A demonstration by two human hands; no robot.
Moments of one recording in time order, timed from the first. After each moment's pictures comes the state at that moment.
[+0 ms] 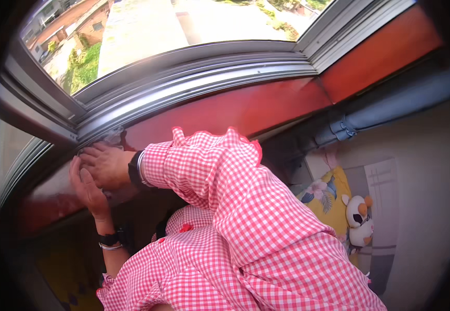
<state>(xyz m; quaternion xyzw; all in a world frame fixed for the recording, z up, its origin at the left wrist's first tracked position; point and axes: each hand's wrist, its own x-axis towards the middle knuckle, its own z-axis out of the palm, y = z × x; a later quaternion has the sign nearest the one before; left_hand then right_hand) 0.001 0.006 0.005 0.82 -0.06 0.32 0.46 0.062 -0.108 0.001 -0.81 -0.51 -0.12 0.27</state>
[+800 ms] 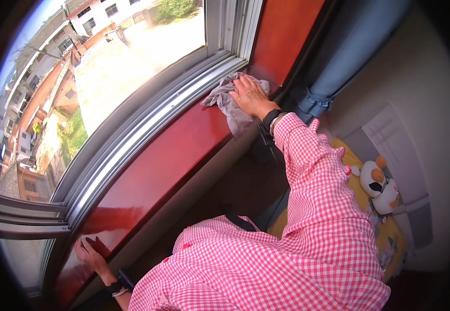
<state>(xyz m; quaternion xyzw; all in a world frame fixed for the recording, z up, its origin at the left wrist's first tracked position) 0.004 0.015 0.000 0.95 0.00 0.27 0.18 0.025 -0.652 -0.003 -0.98 0.11 -0.13 0.05</state>
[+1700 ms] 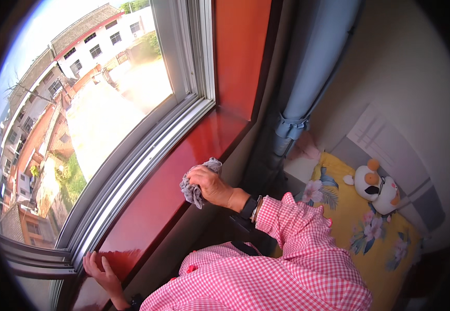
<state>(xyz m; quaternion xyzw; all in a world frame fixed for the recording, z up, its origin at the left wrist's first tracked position) 0.012 -0.114 0.035 0.94 -0.15 0.21 0.22 -0.038 -0.546 -0.009 -0.85 -0.12 -0.34 0.38</state>
